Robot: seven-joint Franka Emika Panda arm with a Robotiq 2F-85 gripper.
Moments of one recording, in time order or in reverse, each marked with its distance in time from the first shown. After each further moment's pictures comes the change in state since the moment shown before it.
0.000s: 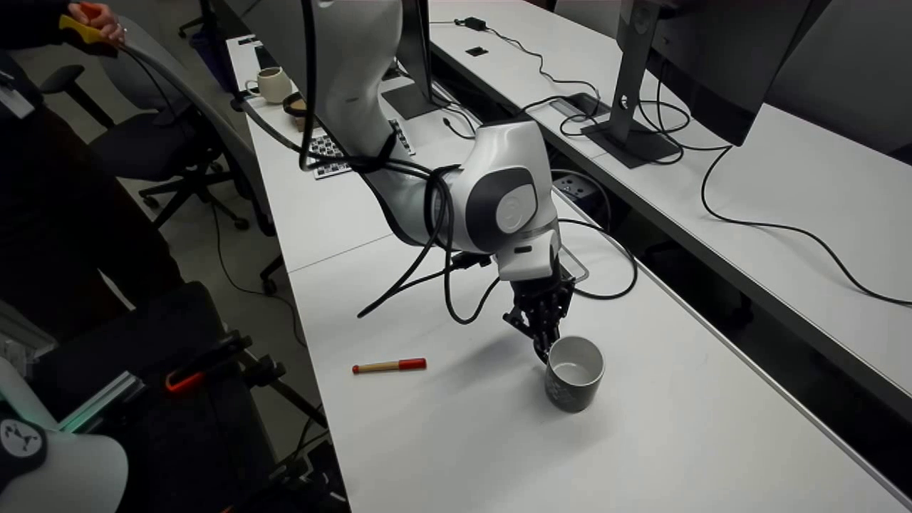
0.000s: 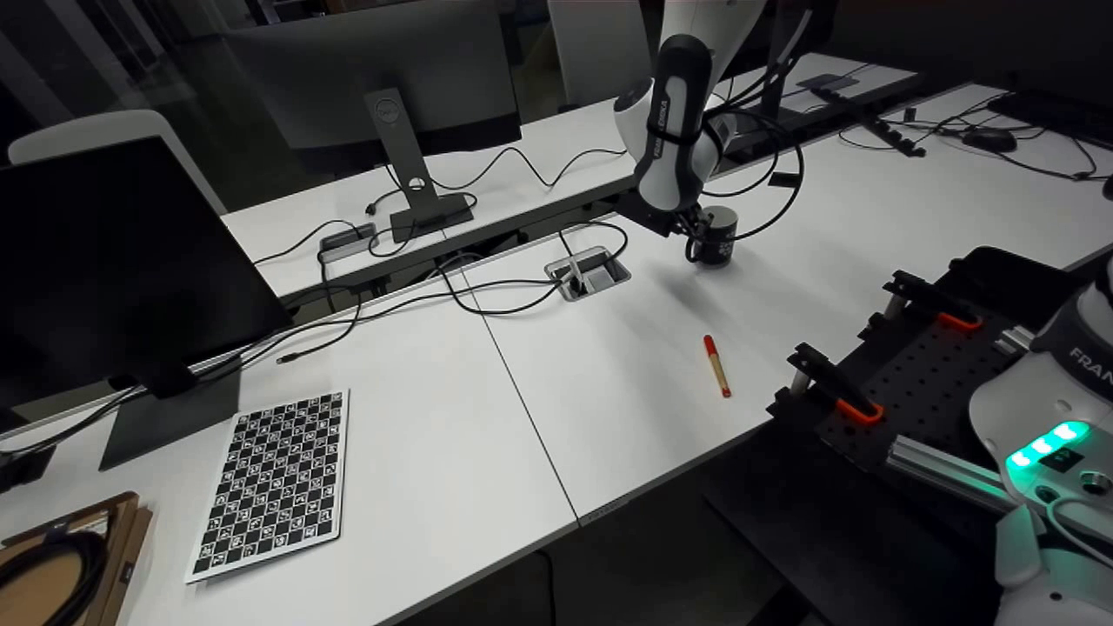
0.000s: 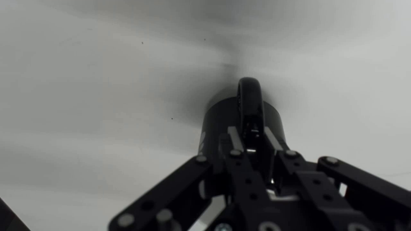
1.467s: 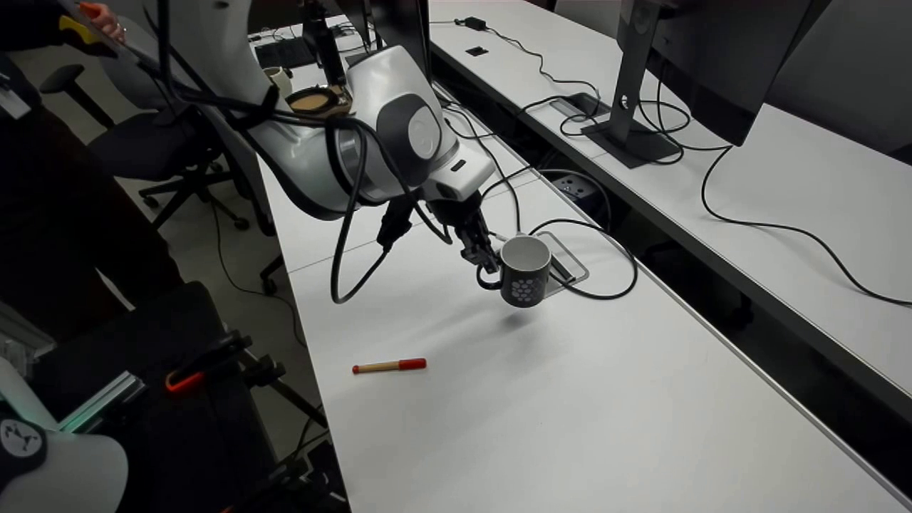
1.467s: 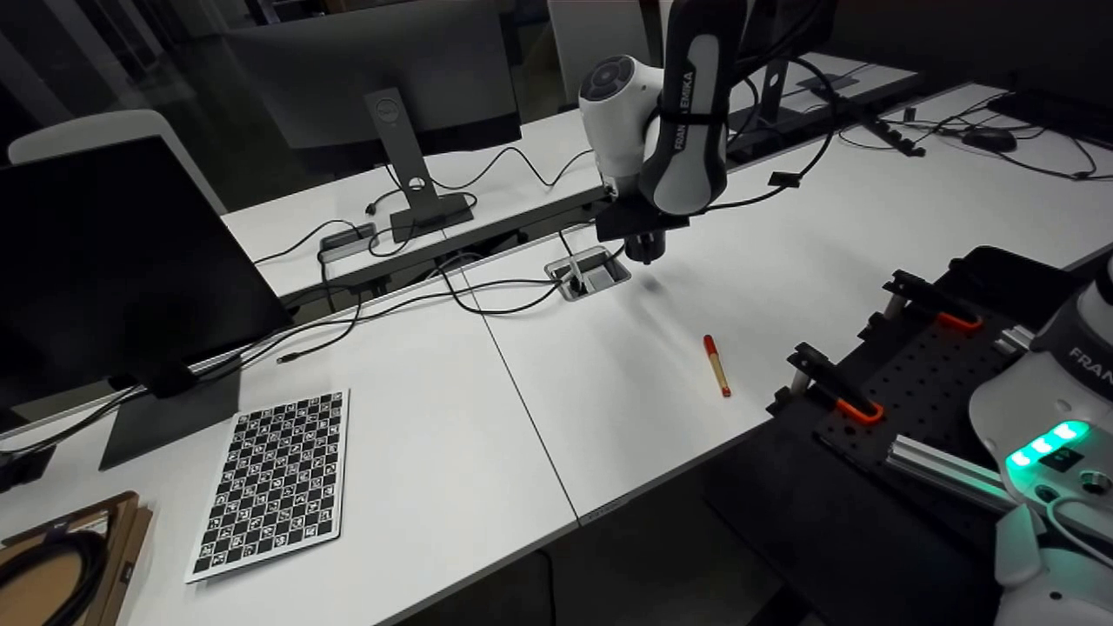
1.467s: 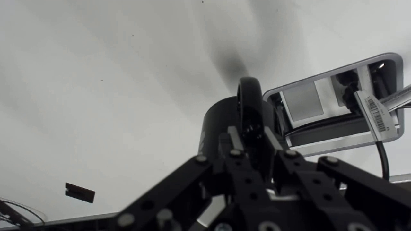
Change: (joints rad) arm 0.293 -0.238 -0.101 -0.312 -0.284 0.276 -0.452
